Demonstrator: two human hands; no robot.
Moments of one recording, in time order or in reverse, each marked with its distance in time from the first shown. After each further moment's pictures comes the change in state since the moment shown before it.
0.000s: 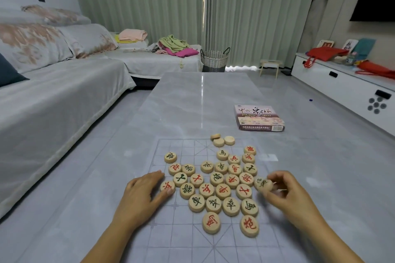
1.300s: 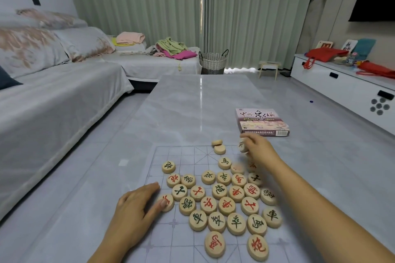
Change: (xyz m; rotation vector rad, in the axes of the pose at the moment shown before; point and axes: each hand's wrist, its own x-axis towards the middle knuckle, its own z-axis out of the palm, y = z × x) left_hand 0.005 -0.008 0.005 -0.044 0.026 -0.050; right_hand 0.148 -0.025 0.041 0.004 0.000 0.047
